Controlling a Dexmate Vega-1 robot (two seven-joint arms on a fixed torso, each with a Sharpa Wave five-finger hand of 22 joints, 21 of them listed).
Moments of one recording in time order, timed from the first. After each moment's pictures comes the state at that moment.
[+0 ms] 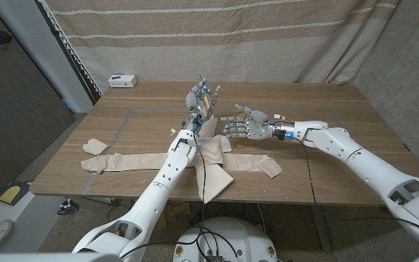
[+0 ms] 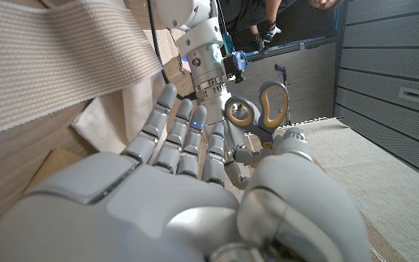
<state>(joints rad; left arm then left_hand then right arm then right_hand) 0.84 0.06 0.30 -1.33 -1.24 -0.14 -0.28 0.61 0.16 0.78 -0.01 0.19 0.56 -0.15 0.72 0.94 1.15 -0.16 0.71 0.96 1.23 -0.23 0.51 0.88 0.24 -0.04 1.09 0.21 -0.61 -0.61 -0.56 -1.31 0.93 -0.30 0.92 0.50 0.08 -0.04 -0.09 0.23 0.39 -0.07 0.20 0.19 0.20 0.09 0.68 0.70 0.30 0.07 0.53 0.34 0.30 0.08 0.75 0.30</state>
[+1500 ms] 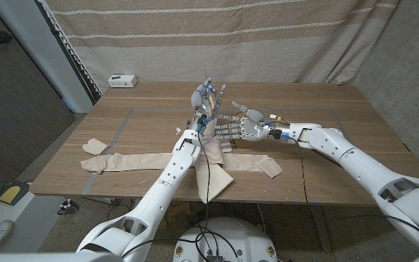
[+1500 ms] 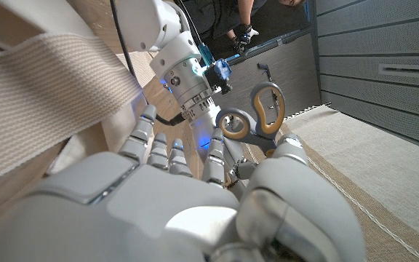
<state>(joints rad) 0.82 0.03 0.31 -1.28 -1.24 -0.13 -0.35 0.60 0.16 0.78 -0.01 0.19 0.56 -0.15 0.72 0.94 1.15 -0.16 0.71 0.96 1.25 -0.23 0.48 0.88 0.23 -0.04 1.10 0.21 -0.60 -0.56 -0.55 -1.27 1.01 -0.41 0.95 0.46 0.13 -0.04 -0.08 0.25 0.34 -0.05 0.19 0.19 -0.03 0.21 0.24 0.21 -0.02 0.21 0.18 0.18 0.11 0.22 0.41 0.17</state>
